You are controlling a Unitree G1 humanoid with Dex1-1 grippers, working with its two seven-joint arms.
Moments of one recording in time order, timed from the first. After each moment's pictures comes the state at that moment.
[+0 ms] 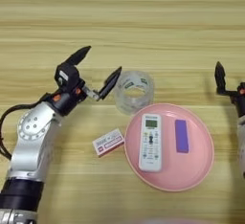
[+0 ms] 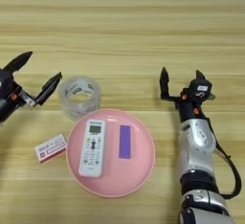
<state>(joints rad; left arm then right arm) -0.15 0.24 0.01 0.08 -0.29 -0.25 -0.57 -0.31 -0.16 -0.28 0.66 0.28 -0.55 0.32</state>
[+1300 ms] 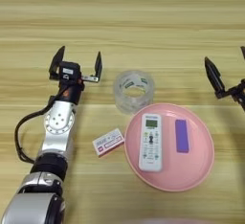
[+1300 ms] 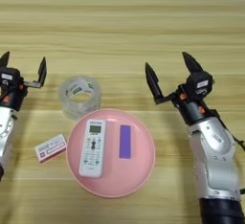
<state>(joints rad) -0.37 0.12 0.09 0.74 -0.01 -0.70 -0.10 0.01 -0.30 -0.12 -0.19 0.39 -0.14 0.51</state>
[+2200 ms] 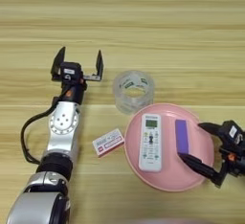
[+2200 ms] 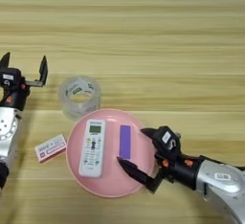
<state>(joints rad) -0.38 0.09 0.11 0.75 -0.03 -0.71 -0.07 0.32 -0.62 0.10 -0.52 0.38 0.46 0.66</state>
